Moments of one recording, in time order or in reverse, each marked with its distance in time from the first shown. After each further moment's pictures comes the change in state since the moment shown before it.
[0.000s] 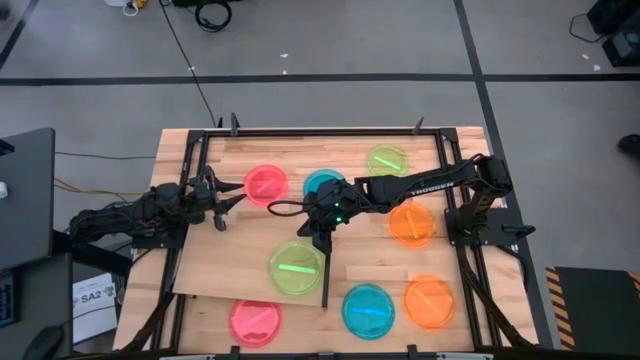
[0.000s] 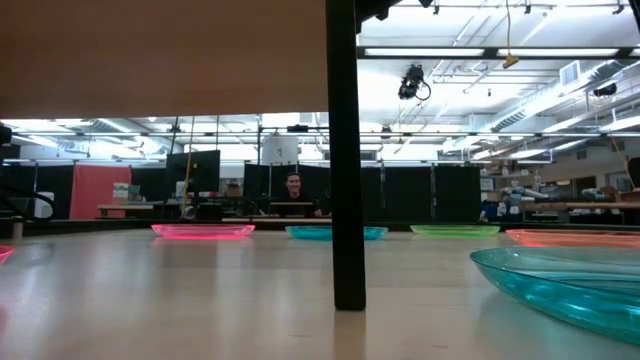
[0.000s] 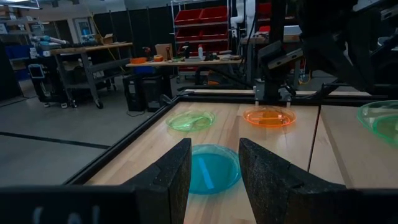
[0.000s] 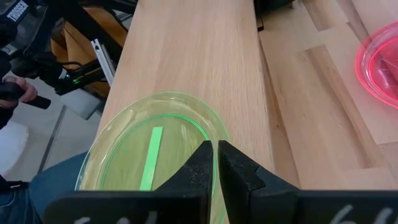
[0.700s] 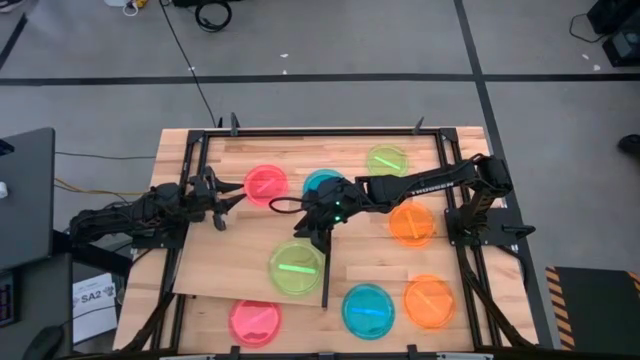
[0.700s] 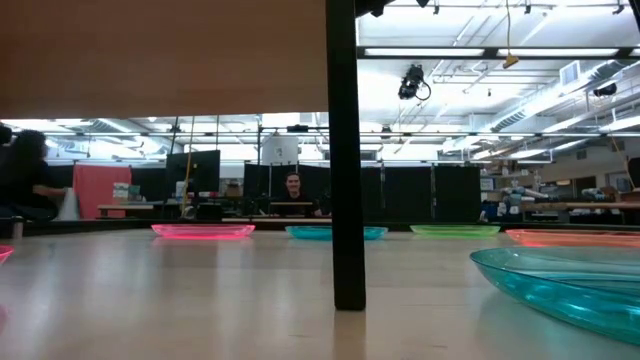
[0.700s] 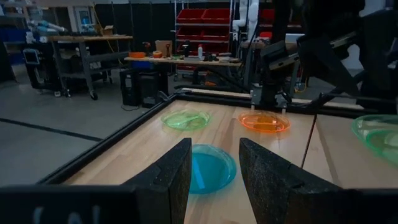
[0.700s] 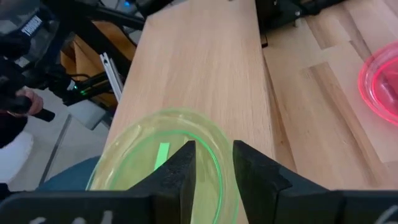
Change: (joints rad) left arm 0.000 0.000 0.000 0.000 0.000 -0.095; right arm -0.002 0.000 0.000 0.066 0.000 0.001
